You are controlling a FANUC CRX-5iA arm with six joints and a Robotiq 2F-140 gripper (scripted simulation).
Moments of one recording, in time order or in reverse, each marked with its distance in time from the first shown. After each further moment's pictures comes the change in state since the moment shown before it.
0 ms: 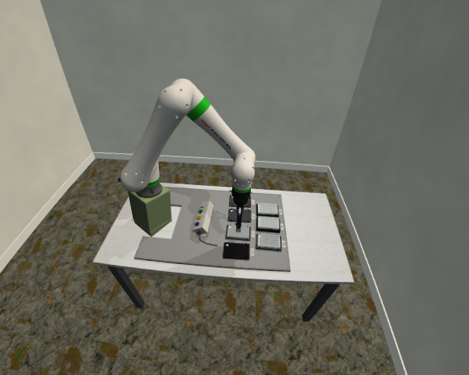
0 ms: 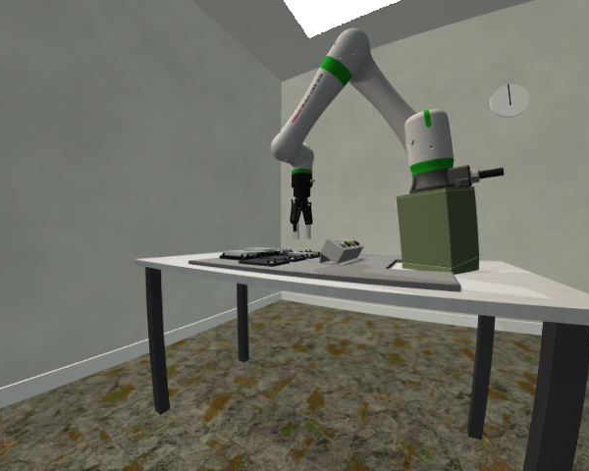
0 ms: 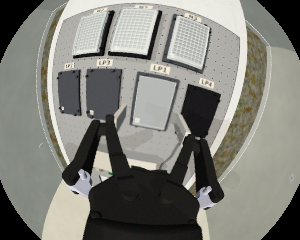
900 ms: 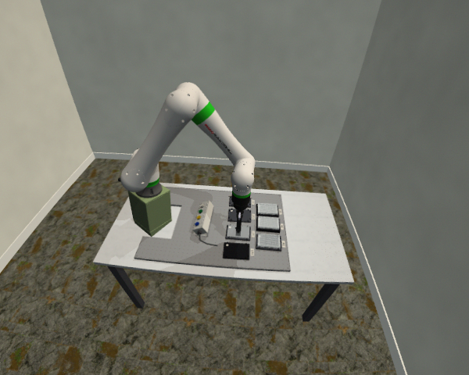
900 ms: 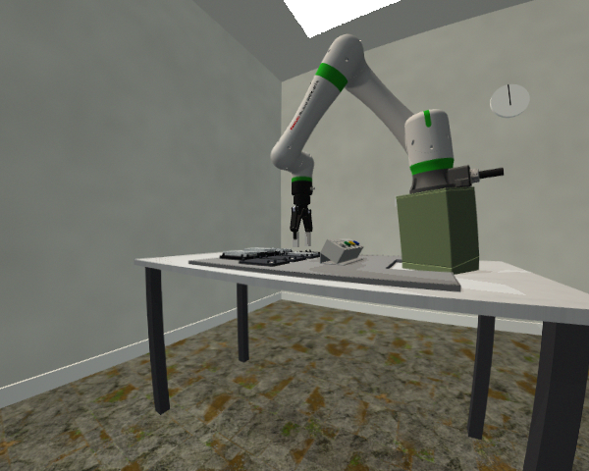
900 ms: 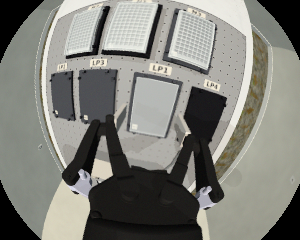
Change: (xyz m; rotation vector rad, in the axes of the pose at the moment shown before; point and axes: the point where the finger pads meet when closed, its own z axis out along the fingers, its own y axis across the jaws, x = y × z) arm 0.001 0.001 0.034 0.000 0.000 0.000
